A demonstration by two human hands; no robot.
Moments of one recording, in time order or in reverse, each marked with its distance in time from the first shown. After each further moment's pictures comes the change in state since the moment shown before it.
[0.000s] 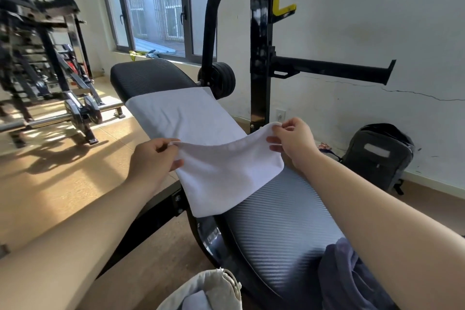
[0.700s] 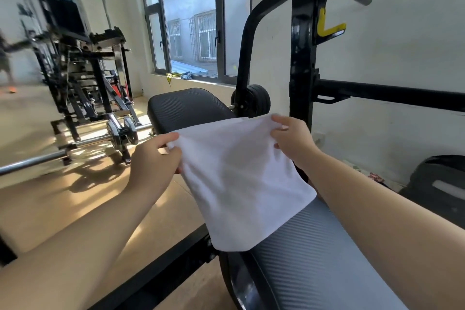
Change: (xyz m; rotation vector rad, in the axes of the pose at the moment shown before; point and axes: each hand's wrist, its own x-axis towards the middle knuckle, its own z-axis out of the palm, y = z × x) left_hand 0.105 0.032 -0.045 0.296 0.157 0.241; right_hand 0.097 -0.048 0.123 -0.249 -0.158 -0.222
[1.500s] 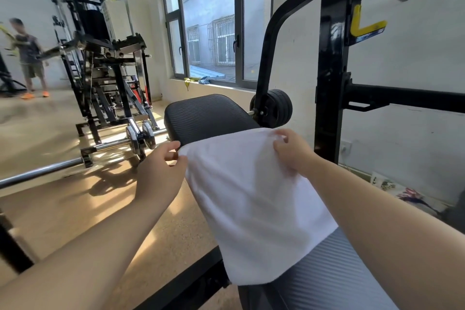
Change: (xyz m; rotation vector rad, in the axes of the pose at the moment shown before) left_hand 0.051 -0.039 0.001 0.177 0.078 -0.018; right_hand 0.071 0.019 0.070 -0.172 -0.145 0.040
